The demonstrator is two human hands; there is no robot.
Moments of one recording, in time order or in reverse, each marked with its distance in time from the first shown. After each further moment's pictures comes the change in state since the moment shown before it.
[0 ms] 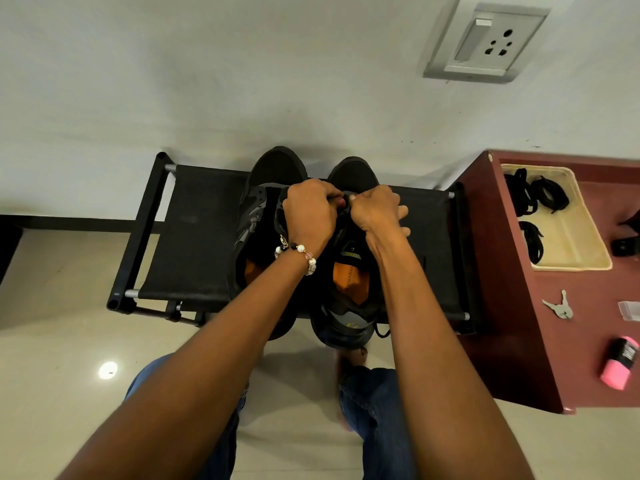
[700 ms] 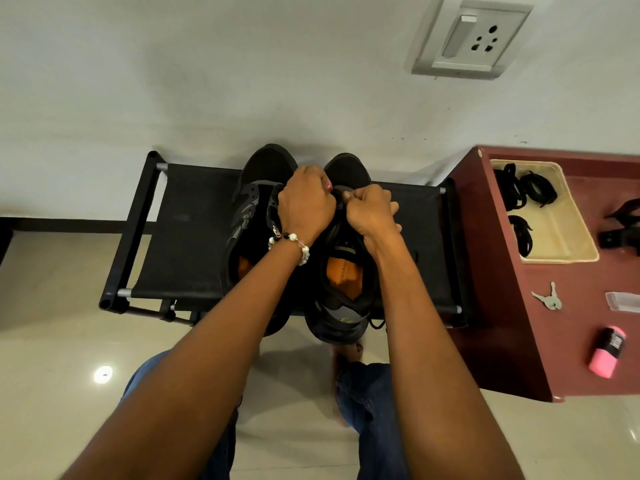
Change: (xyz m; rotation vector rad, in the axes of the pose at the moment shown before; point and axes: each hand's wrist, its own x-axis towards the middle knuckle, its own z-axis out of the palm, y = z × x) left_hand 0.008 0.005 -0.001 0.092 -0.067 -0.034; right_hand -0.016 0.010 -0.007 -0.027 -0.015 -0.142
